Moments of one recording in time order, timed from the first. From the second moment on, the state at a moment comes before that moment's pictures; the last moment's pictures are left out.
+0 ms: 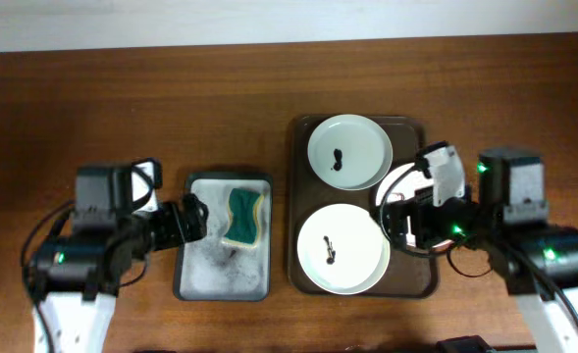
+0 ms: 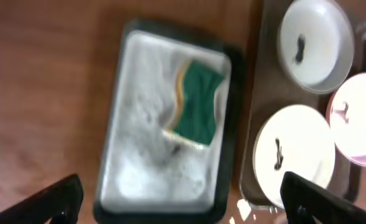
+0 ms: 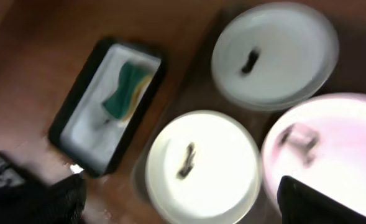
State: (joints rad) left arm -0.04 1.06 1.12 -1.12 0.22 -0.28; right arm 0.11 1.02 1.13 -1.04 -0.50 -0.03
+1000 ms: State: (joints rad) left arm -0.26 1.49 1.12 -1.02 0.05 -0.22; right arm 0.11 1.38 0.56 -0.50 -0.29 0.38
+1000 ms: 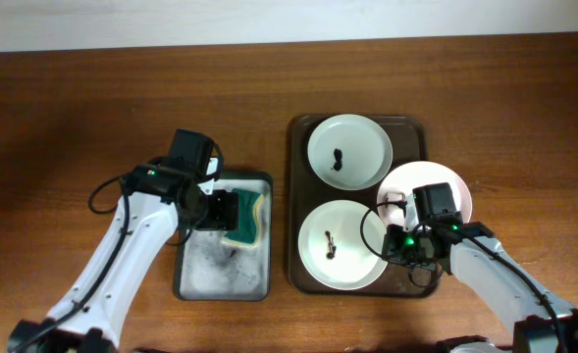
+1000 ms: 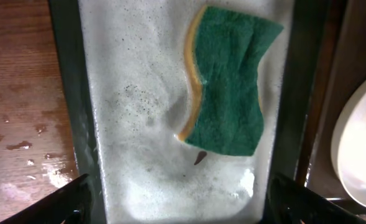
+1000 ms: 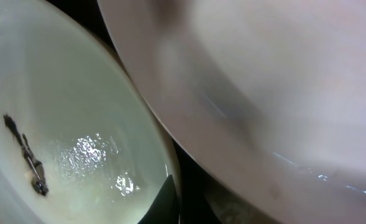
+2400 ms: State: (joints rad) left arm -0.37 1.73 0.96 -0.64 0.10 -0.32; right arm 0.11 1.38 0.57 -0.52 -0.27 0.39
